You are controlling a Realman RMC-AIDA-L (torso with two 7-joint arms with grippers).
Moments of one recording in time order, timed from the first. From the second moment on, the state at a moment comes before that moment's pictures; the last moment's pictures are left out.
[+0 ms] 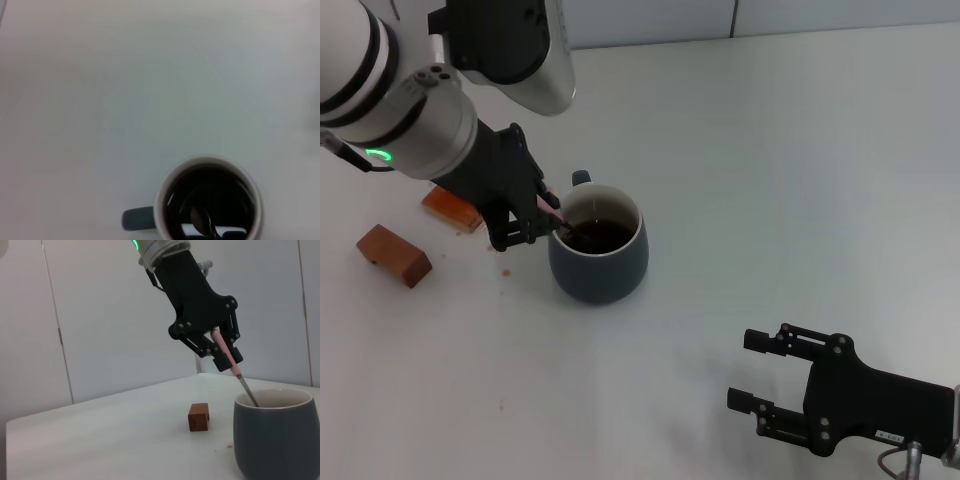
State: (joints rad) left arm -0.66 -2.08 1.48 1.61 2.59 1.72 -2.13; right arm 0.36 2.08 -0.14 -0.14 -2.42 -1.65 0.58
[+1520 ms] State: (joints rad) left arm -0.65 -2.08 1.52 1.61 2.59 1.64 -2.18; right arm 0.36 2.08 -0.15 -0.14 -2.42 -1.65 0.58
